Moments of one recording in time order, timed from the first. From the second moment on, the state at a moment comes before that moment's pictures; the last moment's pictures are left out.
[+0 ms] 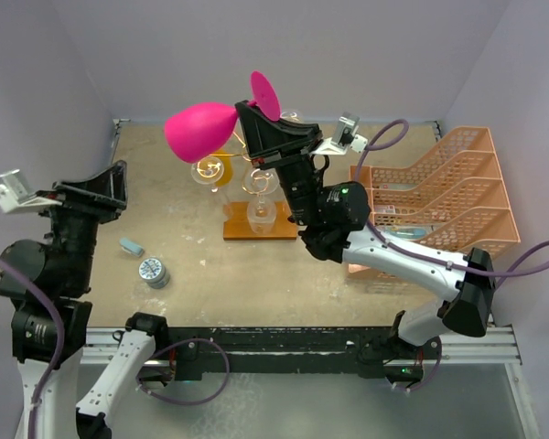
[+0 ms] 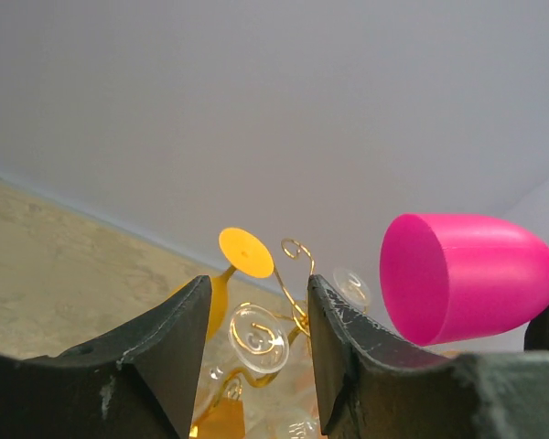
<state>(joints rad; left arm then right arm) -0.17 0.58 1.25 -0.44 -0.14 -0.64 1.09 1.48 1.36 1.04 0.41 0.41</state>
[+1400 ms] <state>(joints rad) -0.17 0.75 1.36 -0.38 0.30 -0.91 1.20 1.69 1.43 0.86 0.09 -0.12</state>
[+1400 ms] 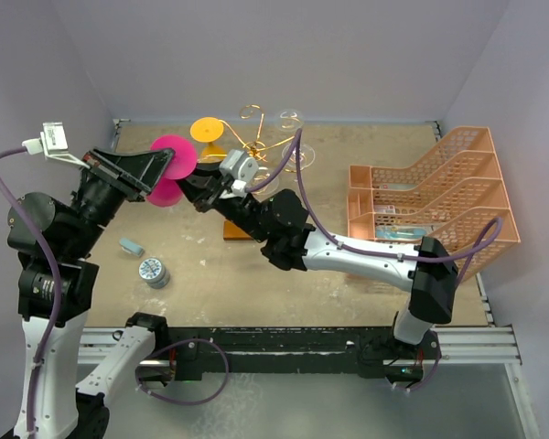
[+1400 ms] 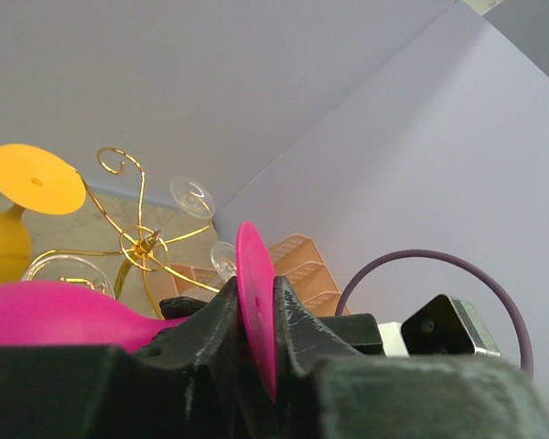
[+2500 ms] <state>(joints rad) -0.17 0.96 1.46 -0.42 -0.02 -0.78 1.20 1.19 1.05 0.95 0.19 0.06</state>
